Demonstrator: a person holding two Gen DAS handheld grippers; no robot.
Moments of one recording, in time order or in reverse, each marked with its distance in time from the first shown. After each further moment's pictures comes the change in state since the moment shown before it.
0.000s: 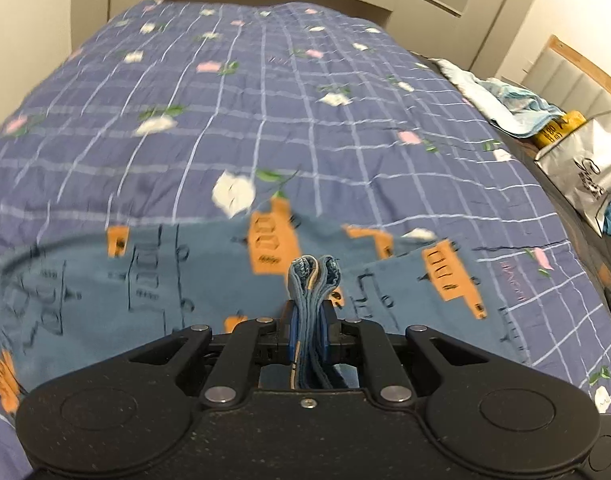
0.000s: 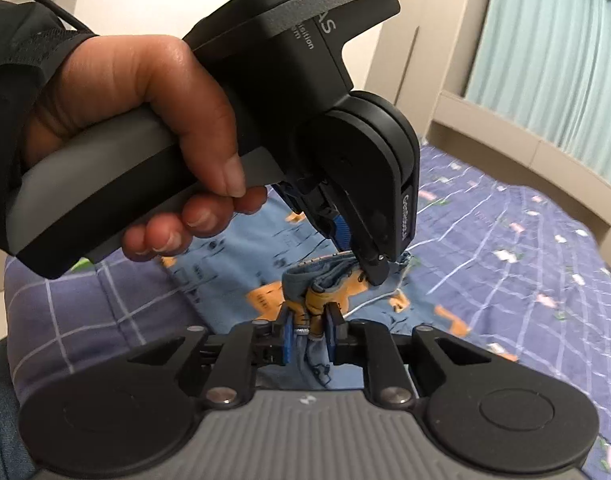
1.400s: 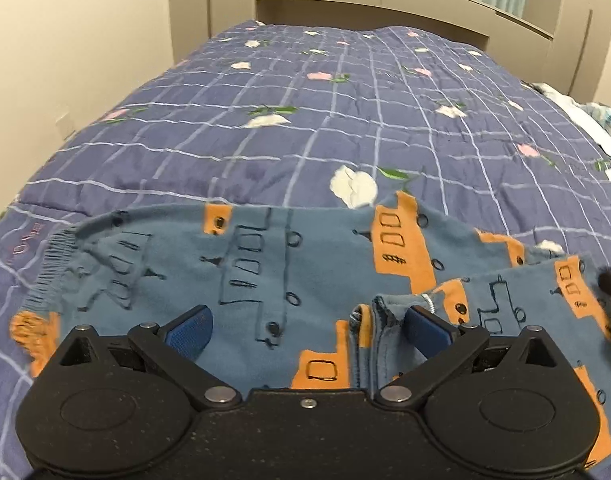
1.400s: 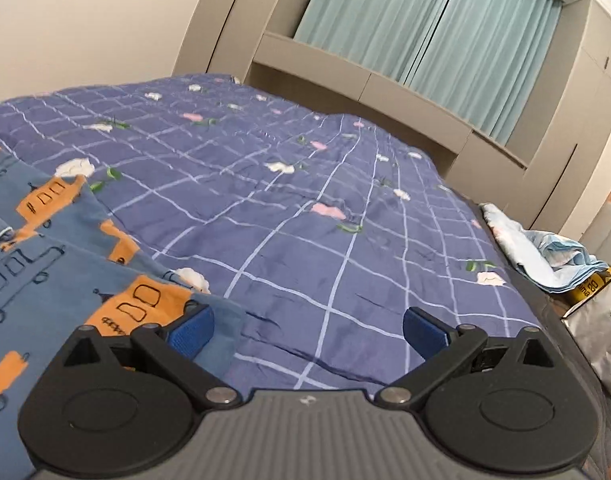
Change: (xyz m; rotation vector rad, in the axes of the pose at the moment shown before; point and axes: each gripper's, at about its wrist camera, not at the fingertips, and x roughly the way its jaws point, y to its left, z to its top) left arm 0.024 0.013 -0.021 -0.072 -0.119 0.352; right arm 0.041 -0.184 -0.075 0.170 0.098 -0.509
